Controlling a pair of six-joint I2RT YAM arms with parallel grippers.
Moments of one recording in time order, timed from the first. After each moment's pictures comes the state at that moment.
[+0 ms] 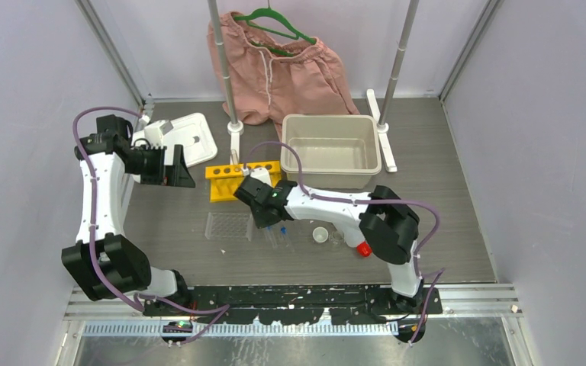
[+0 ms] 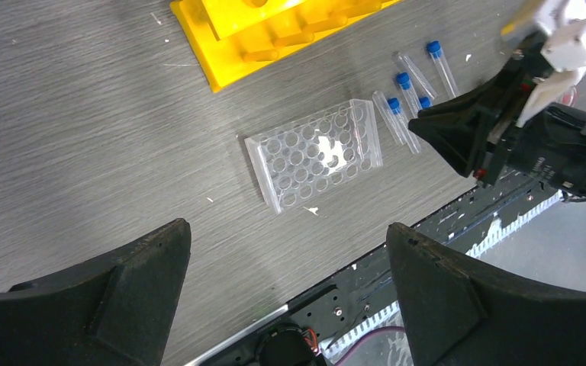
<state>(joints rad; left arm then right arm) 0.28 1.39 1.40 -1.26 0.63 0.39 1.09 1.91 1.46 -0.62 0.26 0.65</state>
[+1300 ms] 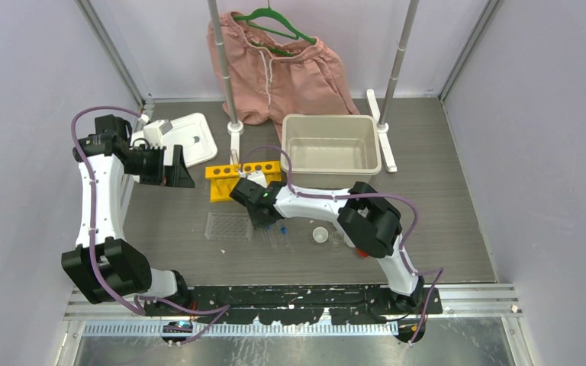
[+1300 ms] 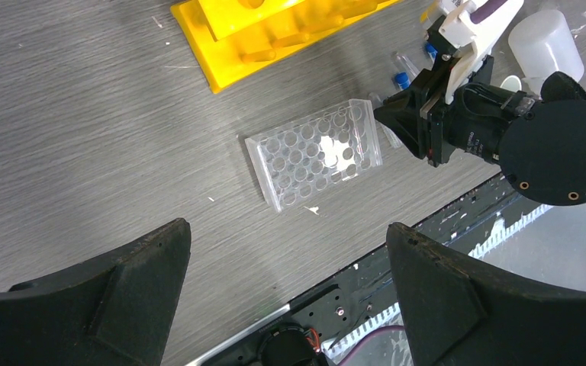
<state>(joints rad) 0.28 1.37 1.41 -1.26 0.63 0.40 1.08 2.08 1.53 -0.59 0.24 0.66</state>
